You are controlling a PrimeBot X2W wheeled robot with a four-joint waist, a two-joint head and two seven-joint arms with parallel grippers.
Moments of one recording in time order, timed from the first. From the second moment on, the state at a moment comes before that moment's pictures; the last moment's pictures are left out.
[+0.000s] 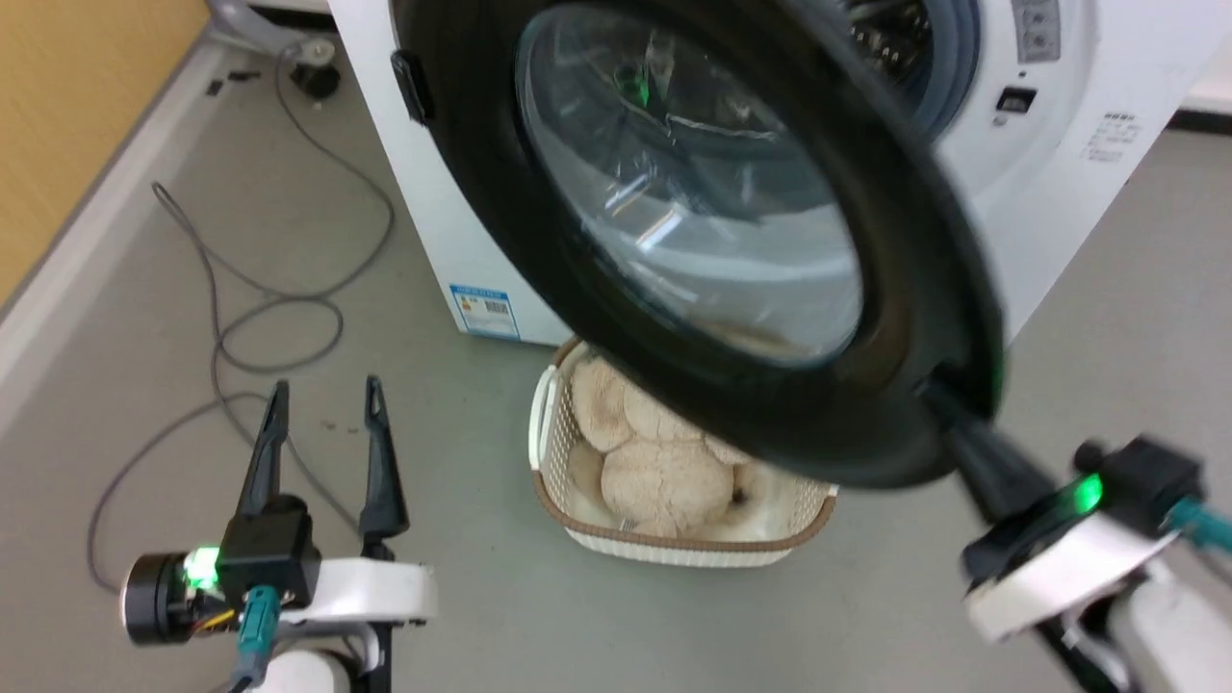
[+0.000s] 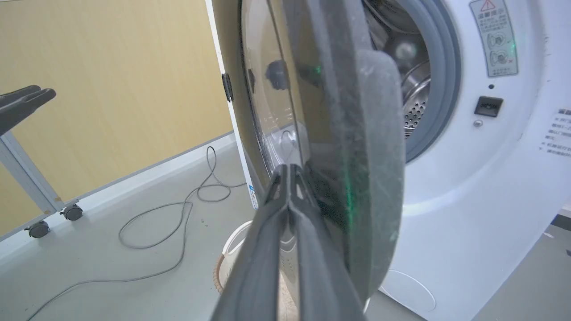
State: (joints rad) left arm -0.09 0.07 -0.05 0.01 -0.02 0.16 -0.26; right arm -0.26 -0.42 0.38 0.15 0.47 0.13 -0.26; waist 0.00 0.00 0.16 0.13
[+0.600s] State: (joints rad) left arm -0.24 0.05 -0.11 -0.01 -0.03 0.16 -0.26; right arm -0.64 -0.44 0.23 0.49 0.44 0.13 -0.26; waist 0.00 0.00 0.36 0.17
